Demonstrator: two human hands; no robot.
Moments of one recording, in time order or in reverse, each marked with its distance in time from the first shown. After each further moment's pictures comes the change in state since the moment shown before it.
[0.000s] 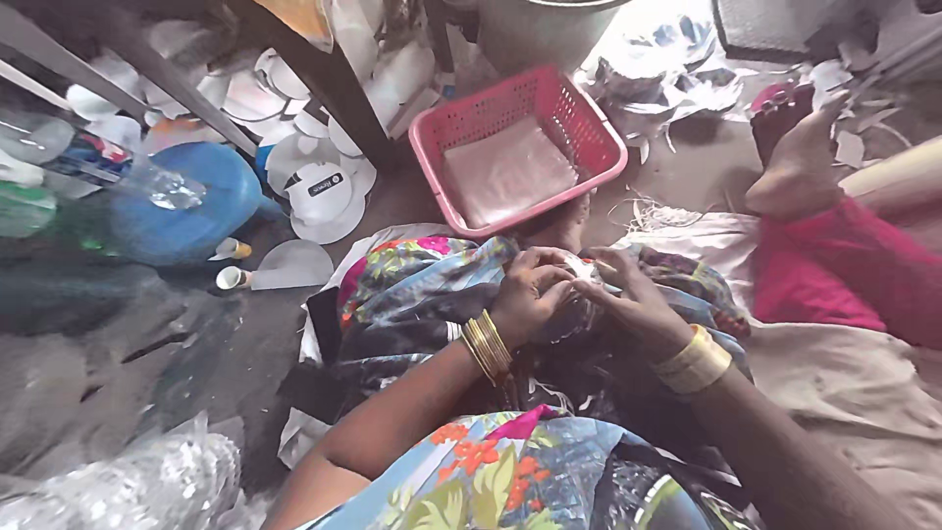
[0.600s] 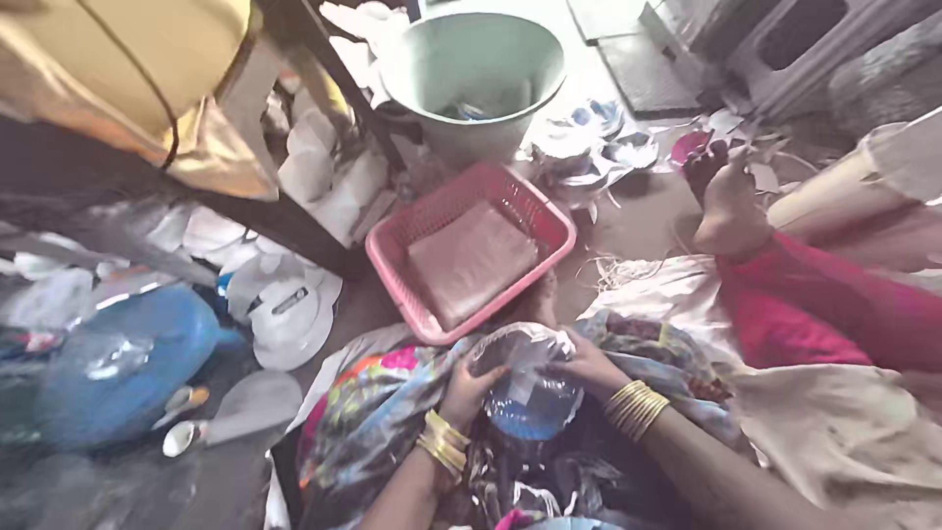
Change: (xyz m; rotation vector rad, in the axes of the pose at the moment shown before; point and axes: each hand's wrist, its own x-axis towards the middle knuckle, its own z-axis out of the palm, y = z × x) left_hand 0.022 -0.051 -0.022 -0.415 0.069 -0.629; right_hand 0.056 0.021 0.007 0.346 -0.070 0.234
